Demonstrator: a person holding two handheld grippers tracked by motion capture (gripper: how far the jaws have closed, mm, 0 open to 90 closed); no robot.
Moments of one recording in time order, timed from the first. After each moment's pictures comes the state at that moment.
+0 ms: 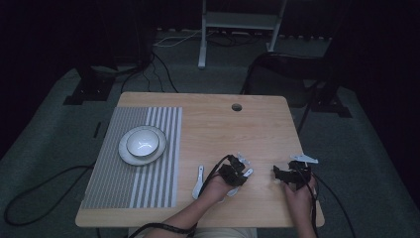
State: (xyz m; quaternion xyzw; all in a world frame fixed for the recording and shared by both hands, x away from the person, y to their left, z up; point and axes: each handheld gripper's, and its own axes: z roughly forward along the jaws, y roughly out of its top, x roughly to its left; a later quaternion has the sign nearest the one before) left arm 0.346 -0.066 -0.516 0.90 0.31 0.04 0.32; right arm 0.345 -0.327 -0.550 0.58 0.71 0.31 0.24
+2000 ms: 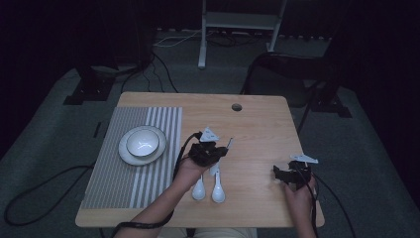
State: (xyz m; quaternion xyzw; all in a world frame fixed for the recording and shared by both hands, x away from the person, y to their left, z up) left arm 0.352 0.031 -0.422 0.83 0.32 0.09 0.45; right arm 0.345 -0.327 -0.550 0.58 0.71 0.31 0.24
